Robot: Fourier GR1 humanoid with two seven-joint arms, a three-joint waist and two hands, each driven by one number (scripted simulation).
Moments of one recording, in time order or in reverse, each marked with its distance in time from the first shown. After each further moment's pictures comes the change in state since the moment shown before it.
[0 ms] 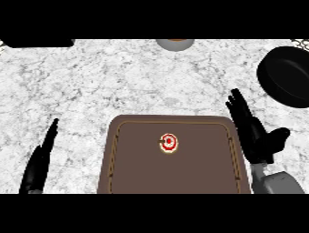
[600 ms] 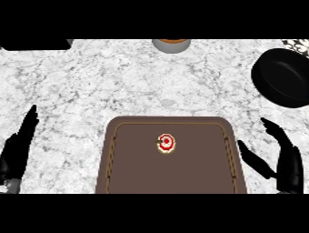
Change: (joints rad) left arm -0.029 0.074 0.108 -0.090 0.079 -0.050 0.081; right arm 0.203 -0.166 0.043 -0.063 0.480 -0.493 0.160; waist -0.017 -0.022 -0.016
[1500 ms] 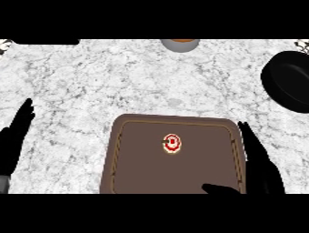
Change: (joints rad) left arm -0.004 0.042 0.033 -0.092 0.043 -0.071 0.071; right arm 0.020 0.092 0.247 -0.475 0.673 0.398 0.802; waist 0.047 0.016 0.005
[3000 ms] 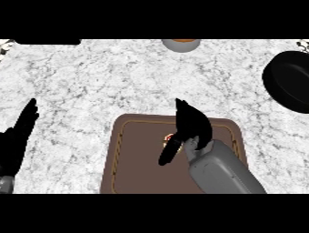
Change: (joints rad) left arm 0.006 -0.038 0.008 -0.029 -0.041 -0.010 0.022; right arm -0.613 0.315 -0.080 0.550 -0.347 0.533 0.308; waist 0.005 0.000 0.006
